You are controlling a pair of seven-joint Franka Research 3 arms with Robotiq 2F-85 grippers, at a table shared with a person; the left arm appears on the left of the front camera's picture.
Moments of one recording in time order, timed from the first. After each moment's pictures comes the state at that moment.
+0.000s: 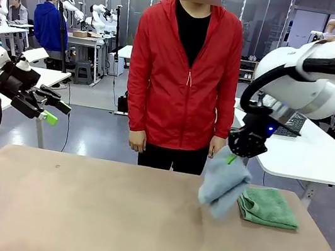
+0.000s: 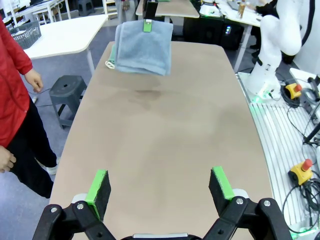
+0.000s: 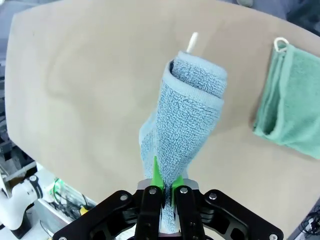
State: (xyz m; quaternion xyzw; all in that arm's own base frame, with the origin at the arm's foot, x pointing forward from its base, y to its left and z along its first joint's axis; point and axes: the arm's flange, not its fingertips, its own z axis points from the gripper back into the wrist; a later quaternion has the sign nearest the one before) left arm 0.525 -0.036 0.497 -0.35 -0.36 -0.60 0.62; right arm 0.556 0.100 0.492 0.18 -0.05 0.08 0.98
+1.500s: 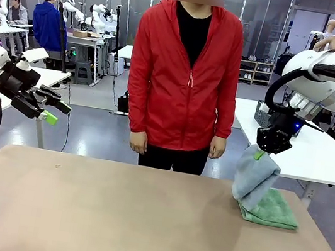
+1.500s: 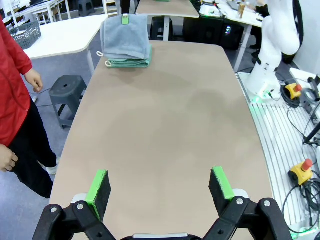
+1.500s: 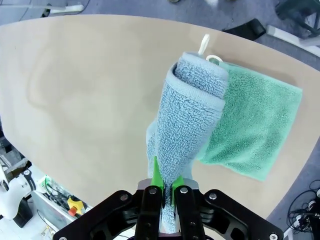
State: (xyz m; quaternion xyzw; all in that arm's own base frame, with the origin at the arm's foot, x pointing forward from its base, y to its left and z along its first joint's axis) left arm 0.525 -0.036 0.497 -0.35 -0.36 -0.60 0.62; right arm 0.655 -0.003 0.473 0.18 -0.01 0.09 0.98
